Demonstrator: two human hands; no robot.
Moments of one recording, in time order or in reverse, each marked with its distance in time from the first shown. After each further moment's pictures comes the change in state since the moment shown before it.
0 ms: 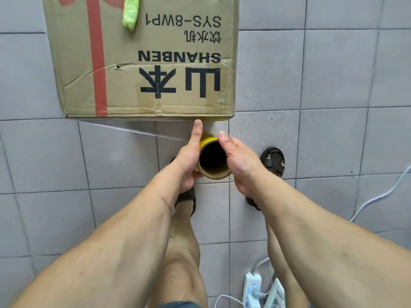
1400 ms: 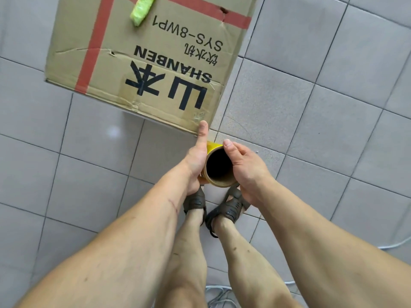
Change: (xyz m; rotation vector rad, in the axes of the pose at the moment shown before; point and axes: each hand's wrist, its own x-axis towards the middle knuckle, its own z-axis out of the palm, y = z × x) left_hand 0.023 0.030 0.122 -0.379 0.048 -0.003; right_hand 0.029 -0.067 -0.111 -0.264 -0.116 -0.056
